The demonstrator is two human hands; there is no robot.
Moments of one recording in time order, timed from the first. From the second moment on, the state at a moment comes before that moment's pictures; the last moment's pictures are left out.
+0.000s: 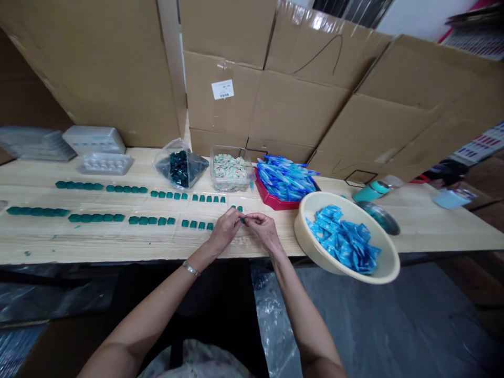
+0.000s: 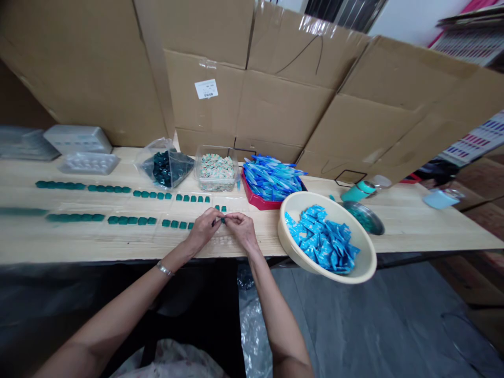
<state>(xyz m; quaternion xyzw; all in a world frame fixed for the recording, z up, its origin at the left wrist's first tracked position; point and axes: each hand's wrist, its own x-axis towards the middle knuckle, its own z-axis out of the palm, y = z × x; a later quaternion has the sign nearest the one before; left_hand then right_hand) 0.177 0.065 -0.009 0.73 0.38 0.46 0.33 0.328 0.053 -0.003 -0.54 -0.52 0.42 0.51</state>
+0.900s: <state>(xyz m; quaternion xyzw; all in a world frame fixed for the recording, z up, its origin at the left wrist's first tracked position) 0.165 0.067 -0.007 0.45 0.42 0.44 0.65 0.361 0.122 -0.028 -0.50 -0.76 0.13 0.39</state>
